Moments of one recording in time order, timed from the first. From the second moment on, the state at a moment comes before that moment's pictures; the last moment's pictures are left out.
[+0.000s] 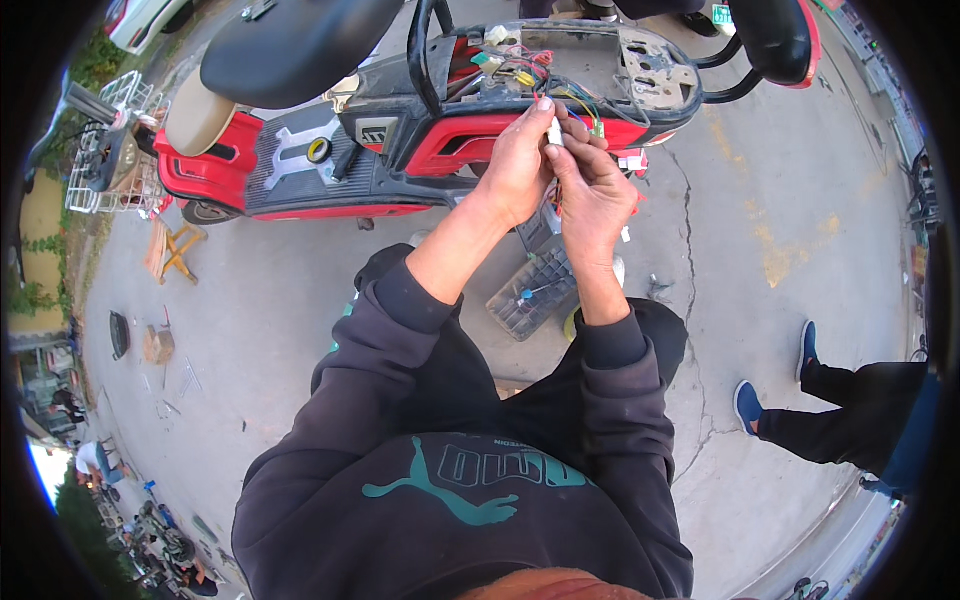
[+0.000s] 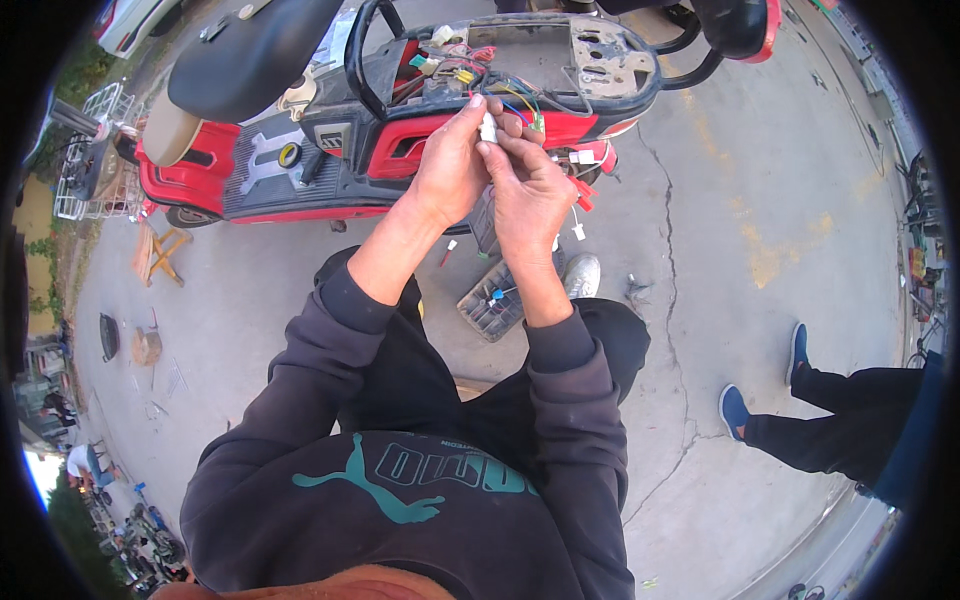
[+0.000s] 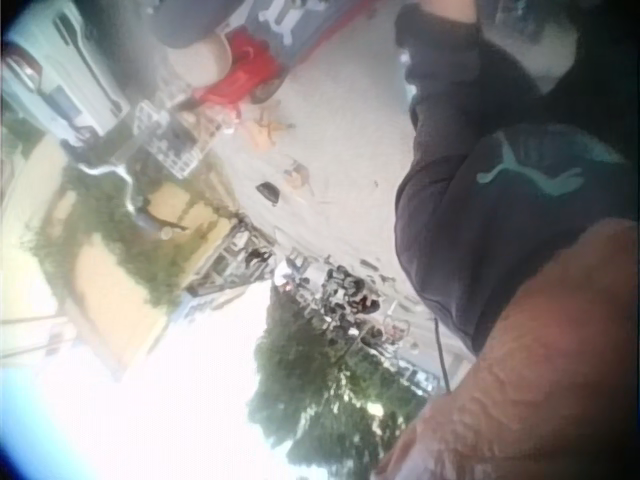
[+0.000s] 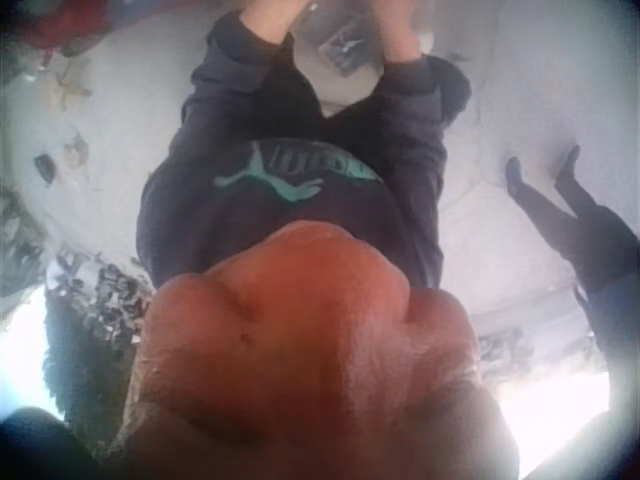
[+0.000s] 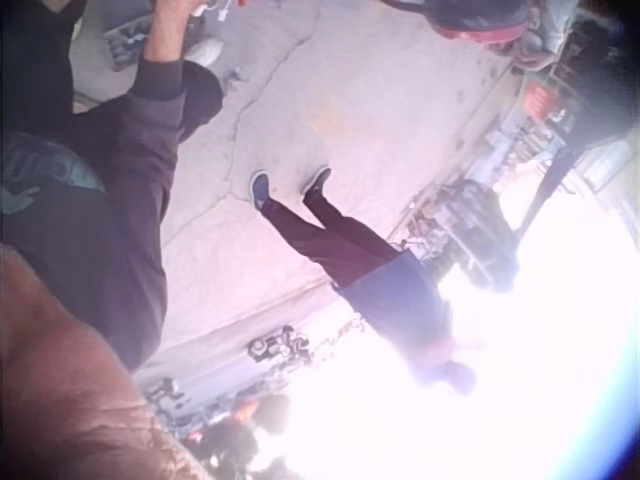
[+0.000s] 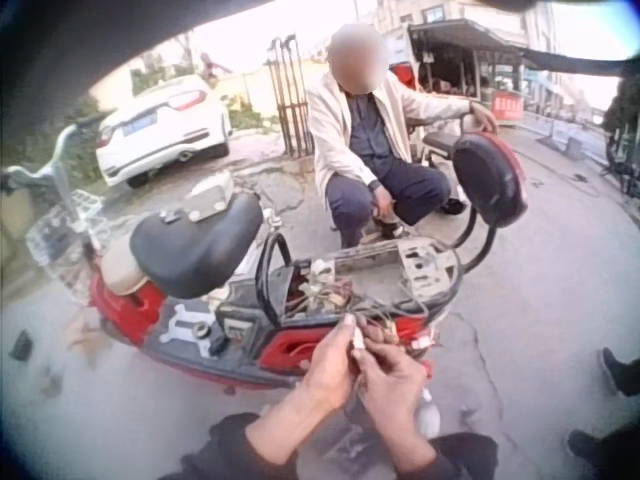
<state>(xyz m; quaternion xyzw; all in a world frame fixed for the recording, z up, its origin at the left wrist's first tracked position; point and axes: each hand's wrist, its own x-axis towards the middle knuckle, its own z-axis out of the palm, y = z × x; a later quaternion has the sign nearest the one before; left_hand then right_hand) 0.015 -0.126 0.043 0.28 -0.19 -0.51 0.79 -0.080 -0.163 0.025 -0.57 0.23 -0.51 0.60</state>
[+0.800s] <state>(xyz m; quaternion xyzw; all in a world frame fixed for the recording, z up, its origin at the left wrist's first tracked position) 0.000 -0.127 0.042 0.33 -0.17 -0.50 0.78 -0.090 -0.177 0.032 -0.63 0.23 -0.45 0.59</state>
